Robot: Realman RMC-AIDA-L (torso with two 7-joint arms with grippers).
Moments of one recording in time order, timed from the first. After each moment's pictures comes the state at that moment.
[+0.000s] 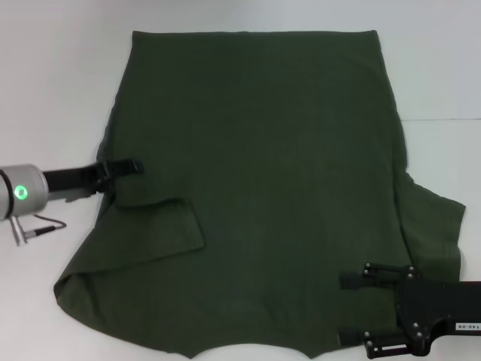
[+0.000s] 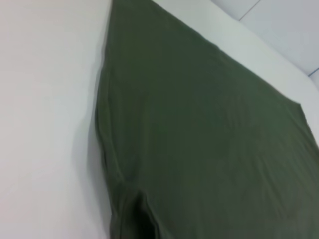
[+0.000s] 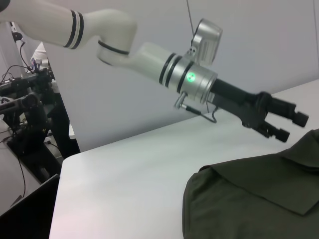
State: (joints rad) left arm -0.76 -2.02 0.50 0.46 2.27 0.91 -2.27; right arm 0.49 2.02 -0.71 -0.50 -2.02 -1.73 1.17
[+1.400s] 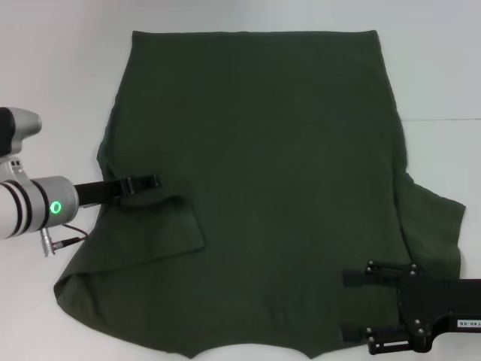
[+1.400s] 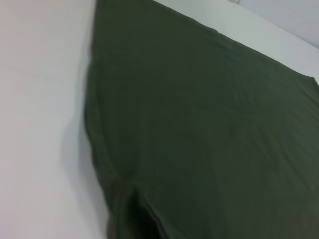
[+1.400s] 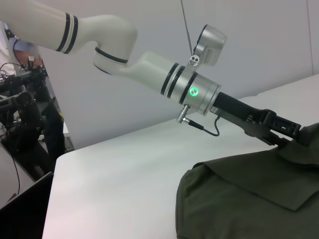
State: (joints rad) left arm -0.79 -2.07 0.53 0.38 2.26 0.74 -2.09; right arm 0.50 2.01 -0.71 -0.50 -2.02 -1.71 1.18
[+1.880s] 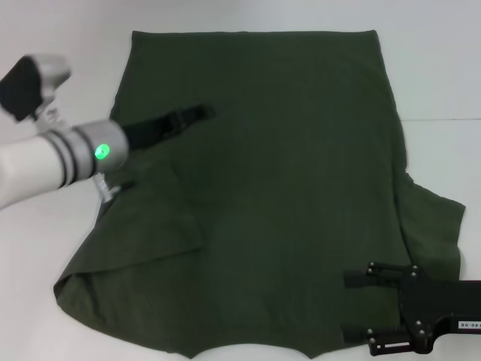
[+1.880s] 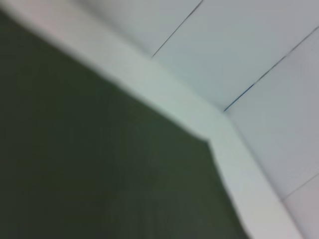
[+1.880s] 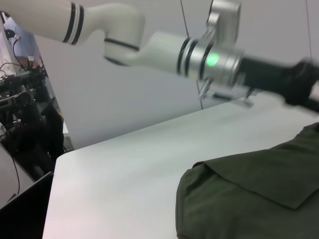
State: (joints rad) left arm -0.89 -2.10 0.52 0.38 1.98 0.82 -2.03; right arm 0.49 2.01 -0.71 -0.50 -2.02 -1.71 1.18
